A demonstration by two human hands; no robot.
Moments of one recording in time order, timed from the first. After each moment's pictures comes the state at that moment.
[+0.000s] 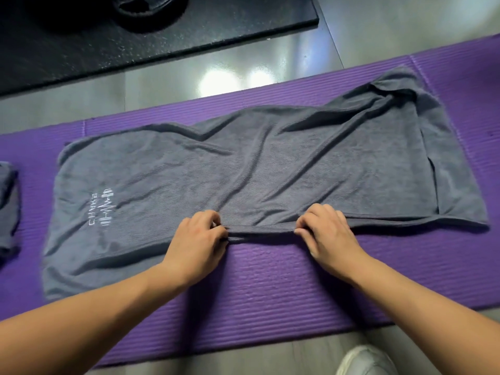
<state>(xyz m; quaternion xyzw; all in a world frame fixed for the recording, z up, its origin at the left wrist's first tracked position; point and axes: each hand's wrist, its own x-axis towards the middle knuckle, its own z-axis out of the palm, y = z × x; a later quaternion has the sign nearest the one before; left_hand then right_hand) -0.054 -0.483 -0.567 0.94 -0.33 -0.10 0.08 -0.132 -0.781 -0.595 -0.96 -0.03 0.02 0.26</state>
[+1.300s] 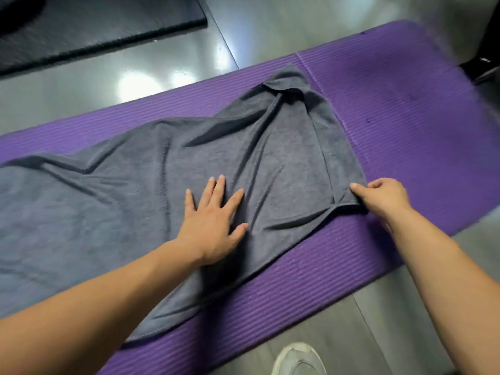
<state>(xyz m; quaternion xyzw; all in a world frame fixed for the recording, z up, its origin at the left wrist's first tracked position) -0.035 -0.691 -0.571 0.89 -0.38 -0.26 0.01 -0.169 -1.028 -0.573 -0.76 0.58 0.03 0.30</state>
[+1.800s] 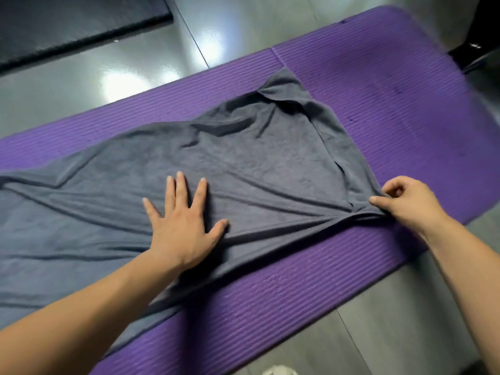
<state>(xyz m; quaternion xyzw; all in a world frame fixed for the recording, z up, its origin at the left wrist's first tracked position) -0.024 -0.722 -0.579 0.94 -0.26 -0.23 0.00 -0.212 -1.096 -0.558 -0.78 0.51 0.03 0.35</state>
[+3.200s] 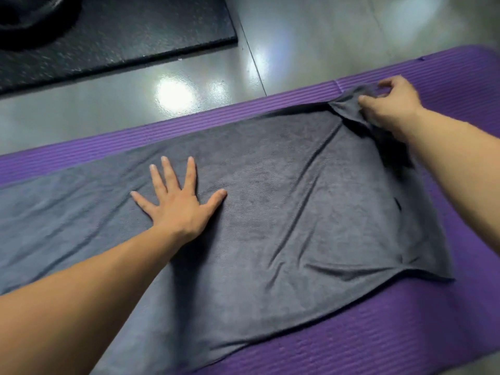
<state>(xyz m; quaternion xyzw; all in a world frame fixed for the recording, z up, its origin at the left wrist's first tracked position) 0.083 -0.713 -0.596 0.97 -0.04 -0.23 0.03 0.099 -1.138 -0.563 -0.85 0.39 -0.05 0.35</state>
